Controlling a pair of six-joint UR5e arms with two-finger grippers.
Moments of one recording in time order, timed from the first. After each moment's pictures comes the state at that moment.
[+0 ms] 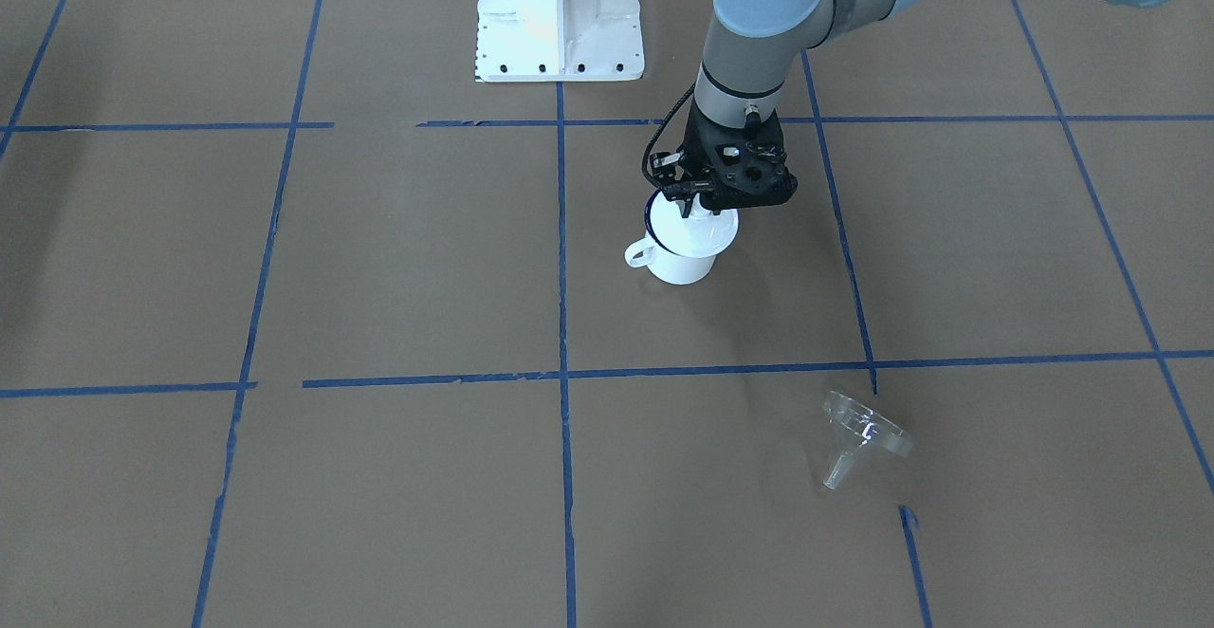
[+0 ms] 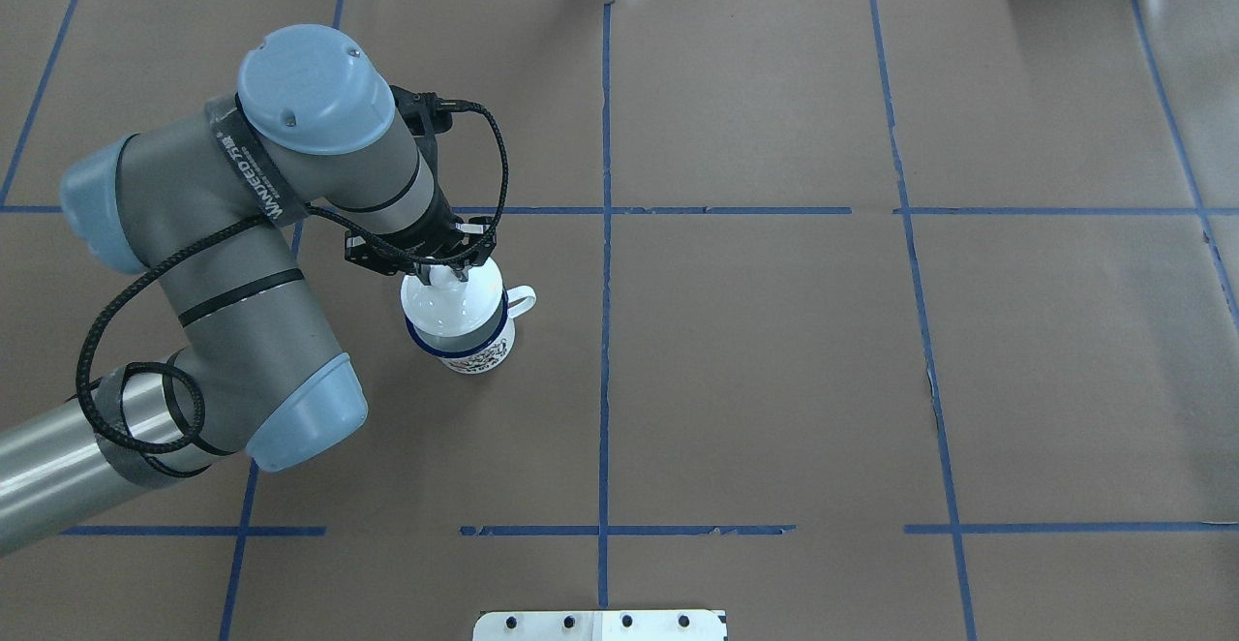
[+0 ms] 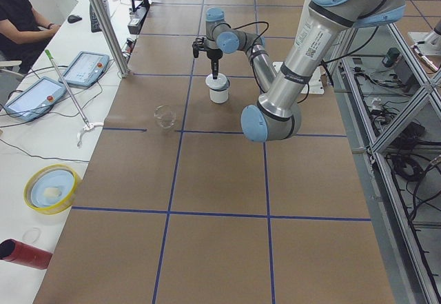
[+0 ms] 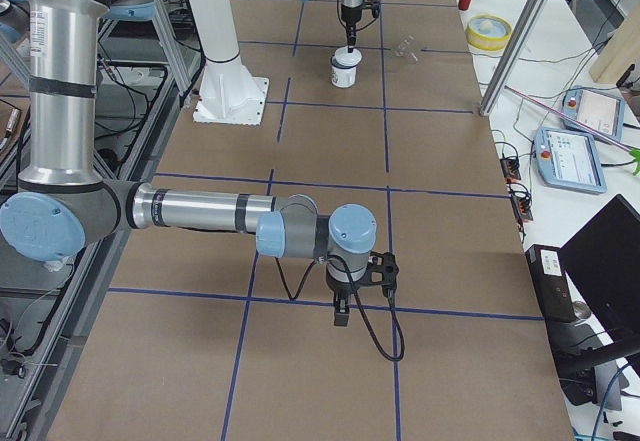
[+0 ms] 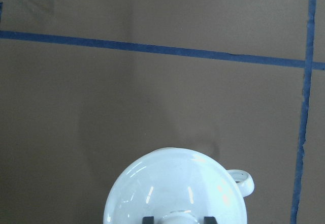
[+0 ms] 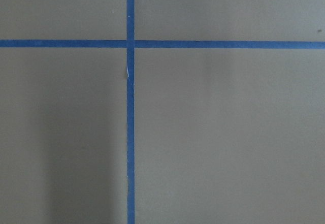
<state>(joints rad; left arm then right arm) -0.65 -2.20 -1.84 -1.40 -1.98 -1.19 1.57 -1.68 1.66 -1.57 2.29 0.01</state>
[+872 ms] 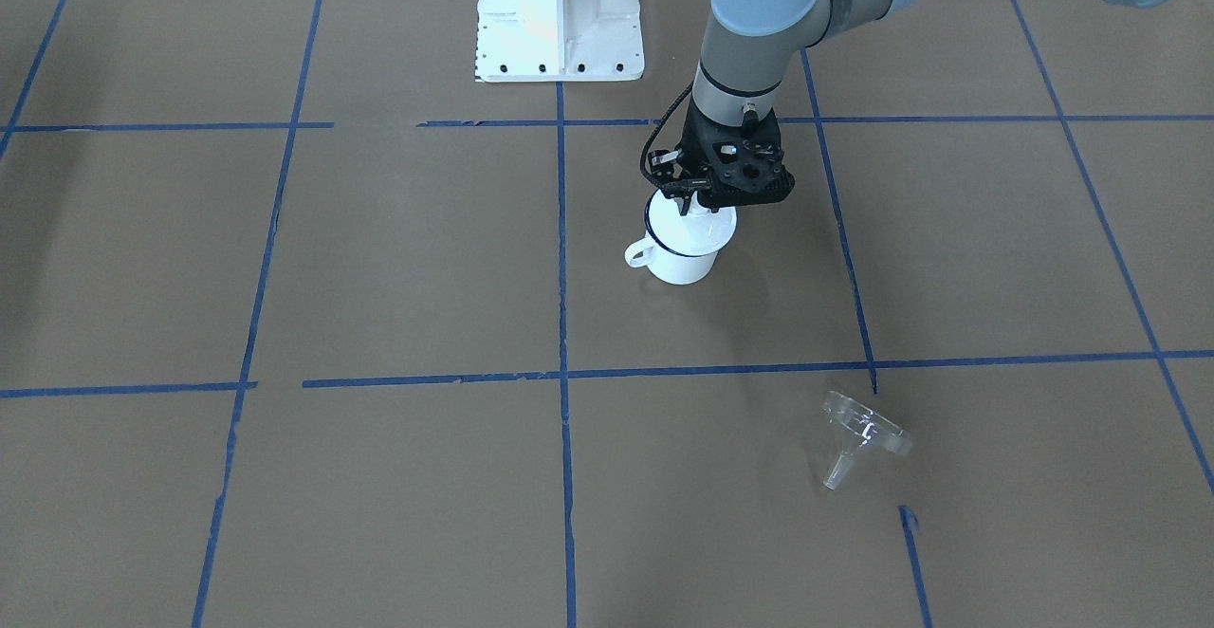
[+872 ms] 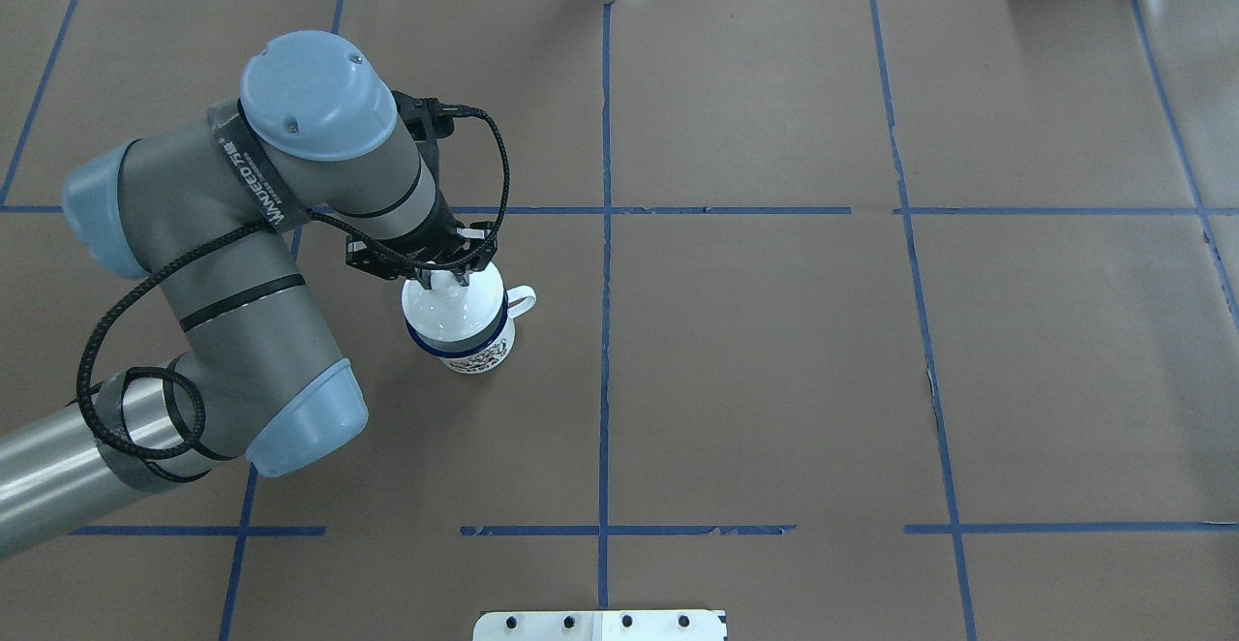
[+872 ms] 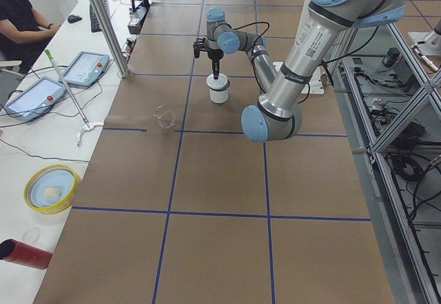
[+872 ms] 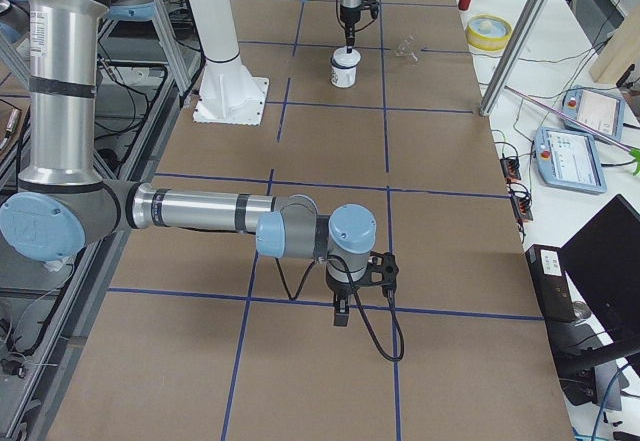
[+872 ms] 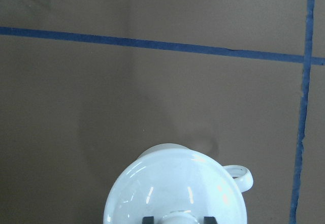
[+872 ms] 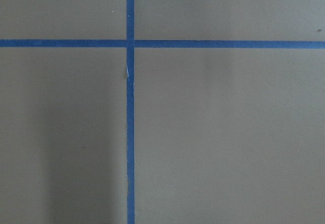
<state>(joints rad) -0.65 -2.20 -1.84 -1.40 -1.98 -1.20 1.57 -1.68 1.66 -1.57 2.29 0.01</state>
